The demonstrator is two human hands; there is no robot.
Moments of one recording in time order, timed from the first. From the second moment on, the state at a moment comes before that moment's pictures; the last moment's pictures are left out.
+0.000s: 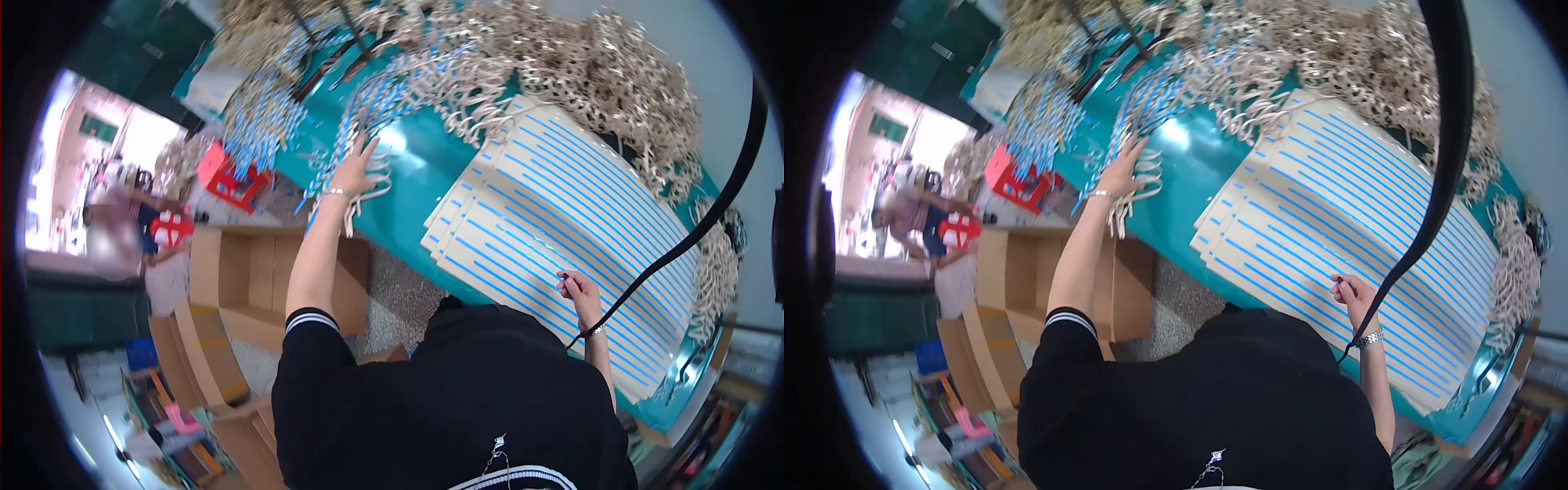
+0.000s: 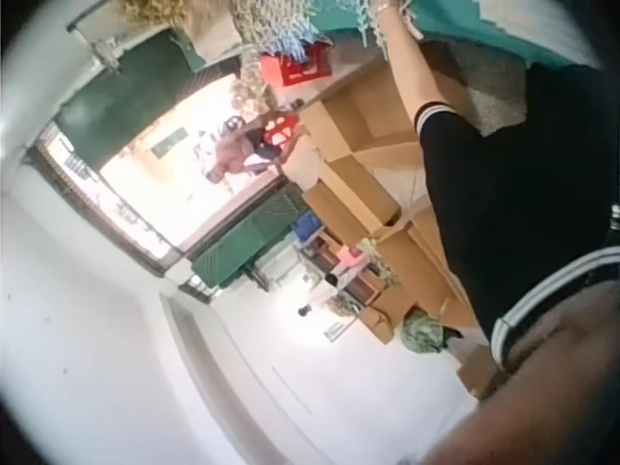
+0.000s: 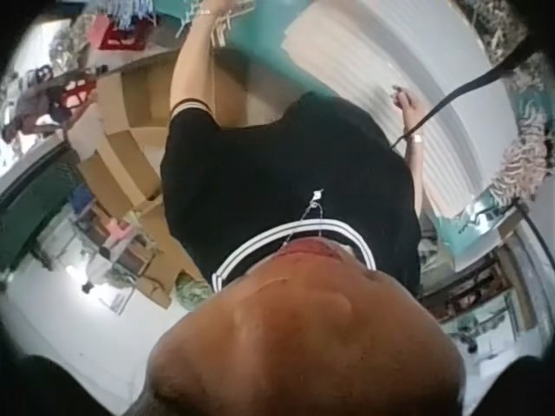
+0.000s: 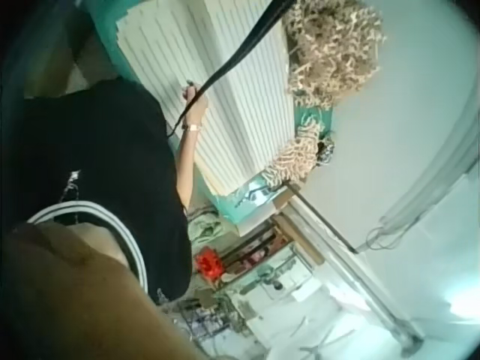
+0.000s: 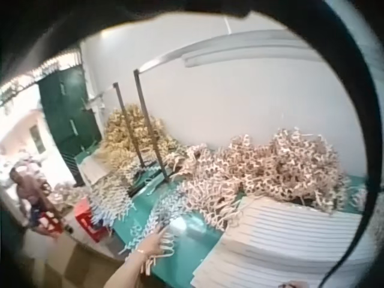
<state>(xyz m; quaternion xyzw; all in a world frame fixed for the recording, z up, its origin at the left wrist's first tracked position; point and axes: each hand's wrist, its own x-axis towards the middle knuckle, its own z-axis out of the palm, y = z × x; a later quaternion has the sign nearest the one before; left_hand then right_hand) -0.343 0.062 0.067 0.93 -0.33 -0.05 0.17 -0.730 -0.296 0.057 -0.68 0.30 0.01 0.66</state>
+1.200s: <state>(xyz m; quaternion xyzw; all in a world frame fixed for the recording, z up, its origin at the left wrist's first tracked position) -0.194 0.071 -0.012 0.97 0.06 0.10 0.22 -0.837 -0.315 0.020 -0.61 0.50 -0.10 0.61</state>
